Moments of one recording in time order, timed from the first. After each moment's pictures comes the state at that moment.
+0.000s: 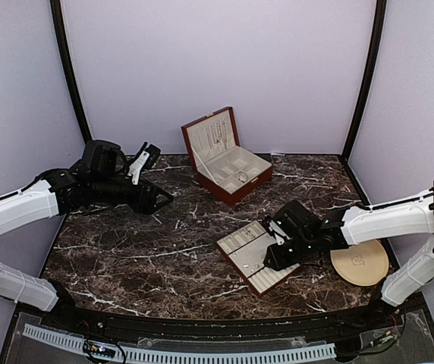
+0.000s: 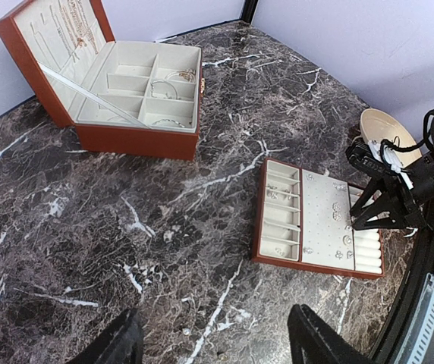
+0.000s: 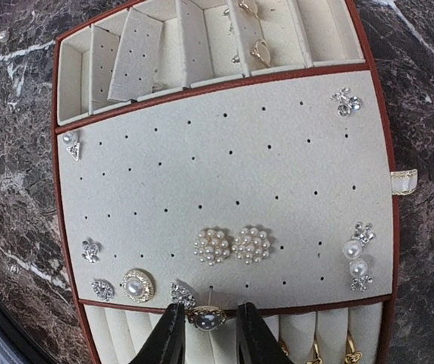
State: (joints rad) left arm -0.61 1.21 0.95 -0.34 0.26 -0.07; right arm 0.94 1.46 0.74 -0.36 -0.02 0.50
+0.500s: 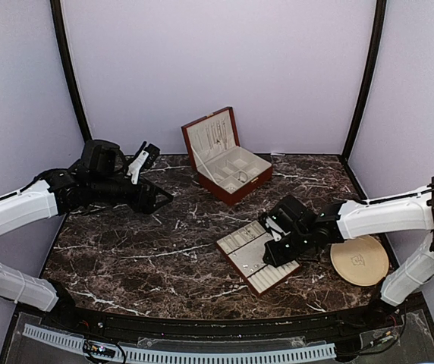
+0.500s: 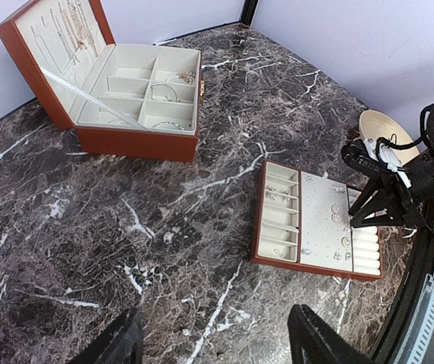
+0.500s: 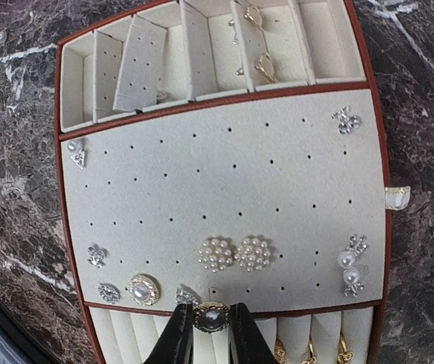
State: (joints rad) left arm -0.61 1.20 0.95 -0.34 0.26 -0.07; right arm 0.94 1.48 0.80 -0.42 -0.02 0.49
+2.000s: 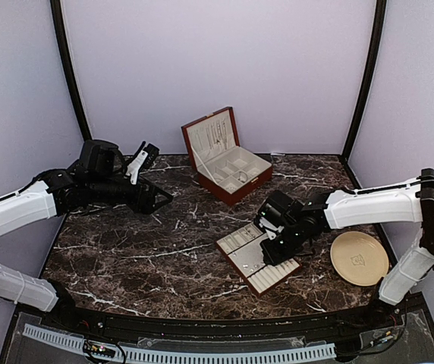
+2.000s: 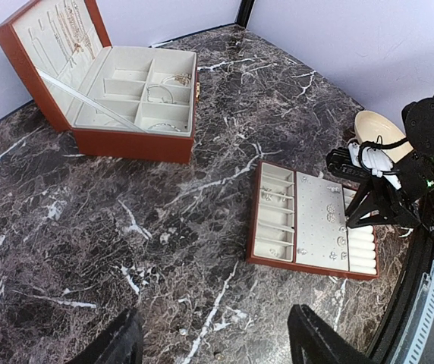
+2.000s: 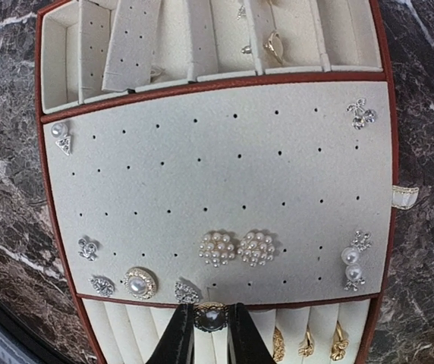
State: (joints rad) left arm -0.61 1.19 0.95 -0.34 0.27 -0.07; right arm 0.94 1.59 0.97 -0.64 -0.02 0.45
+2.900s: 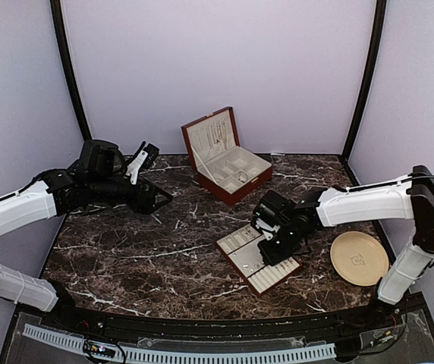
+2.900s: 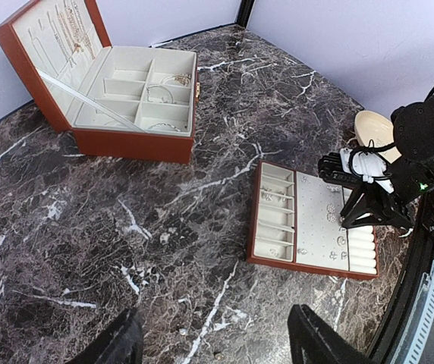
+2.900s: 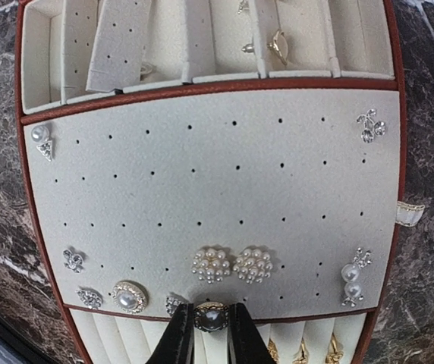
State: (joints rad) left arm -0.61 1.19 0.95 -0.34 0.27 -0.07; right arm 0.94 1.65 1.02 -0.67 0.00 0.42
